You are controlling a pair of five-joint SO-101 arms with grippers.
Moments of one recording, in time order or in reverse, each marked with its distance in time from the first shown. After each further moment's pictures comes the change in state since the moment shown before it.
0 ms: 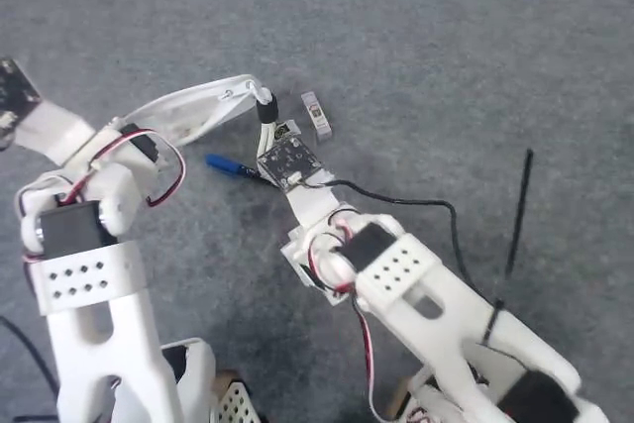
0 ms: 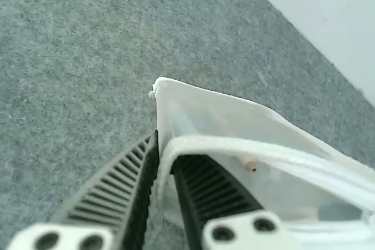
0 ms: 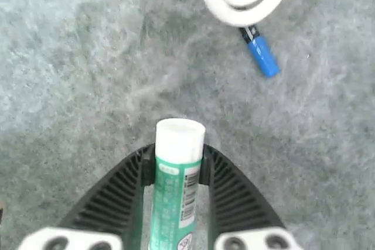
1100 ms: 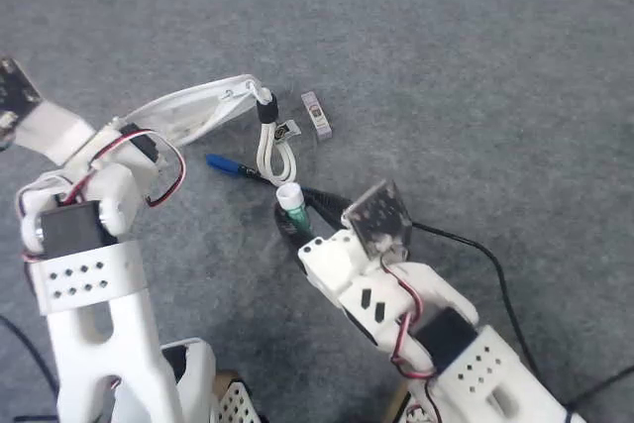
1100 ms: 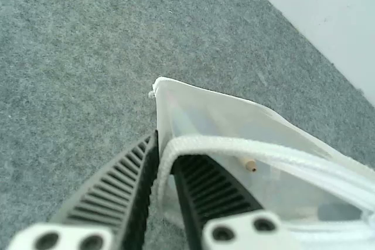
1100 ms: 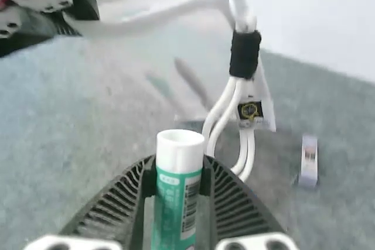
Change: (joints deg) left arm 0.0 0.0 0.0 0.0 0.0; right arm 0.0 -47.4 29.3 -28.0 -0.3
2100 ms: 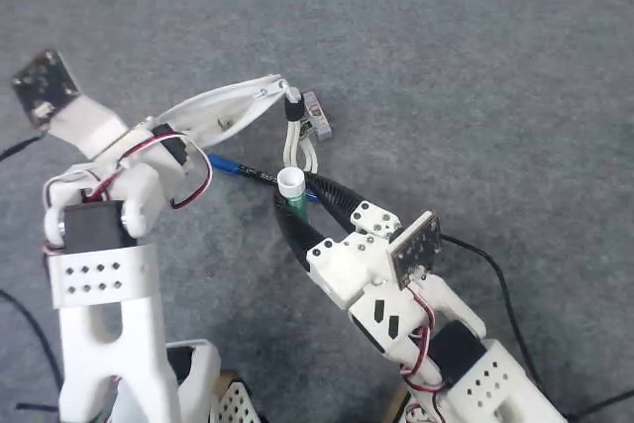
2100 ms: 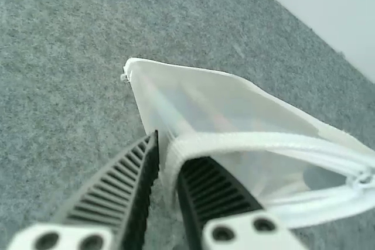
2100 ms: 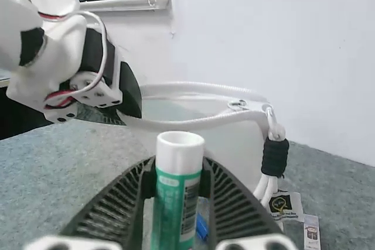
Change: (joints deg) left arm 7.0 0.0 1.1 -0.1 0.0; right arm 0.0 -9.9 5.4 -12.0 0.0
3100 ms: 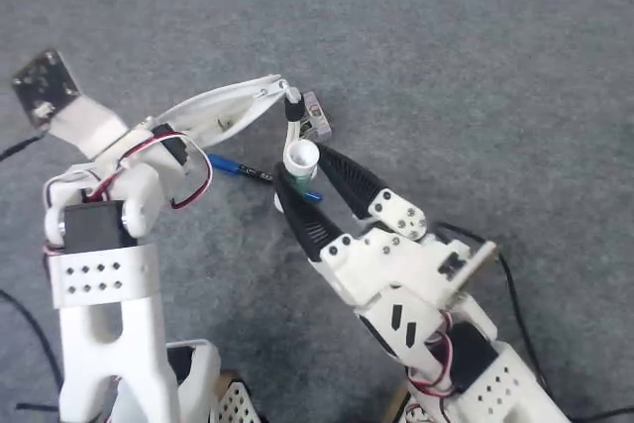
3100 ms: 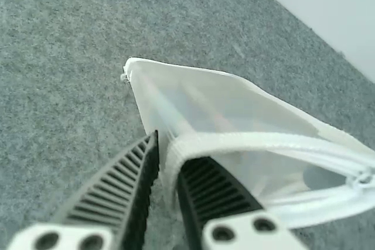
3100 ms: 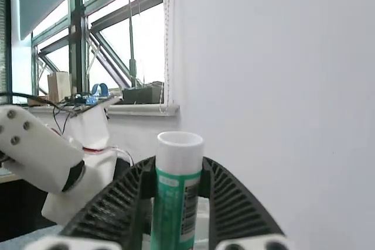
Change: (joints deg) left arm 0.0 0.0 0.0 0.0 0.0; right arm 0.0 -0.6 -5.9 -13.3 0.0
